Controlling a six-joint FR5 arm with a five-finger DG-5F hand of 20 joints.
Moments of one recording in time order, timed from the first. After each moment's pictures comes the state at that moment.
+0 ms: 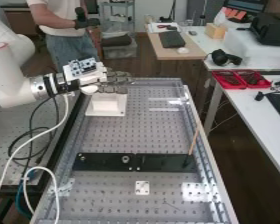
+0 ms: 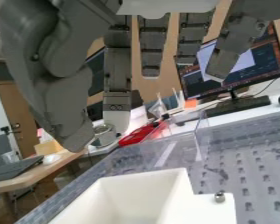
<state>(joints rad) 1.65 -1.75 -2.32 -2.19 -1.90 -0.47</state>
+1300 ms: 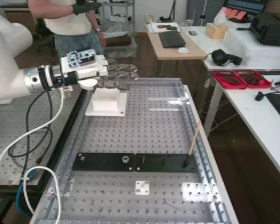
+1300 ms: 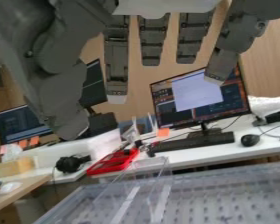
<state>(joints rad) 1.56 -1.63 -2.24 -2.34 -1.84 -0.52</state>
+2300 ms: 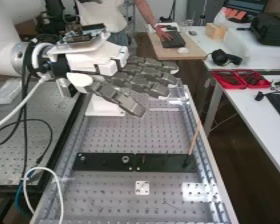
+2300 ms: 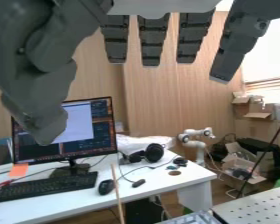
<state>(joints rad) 1.46 -1.70 -1.90 -2.63 -1.37 -0.71</state>
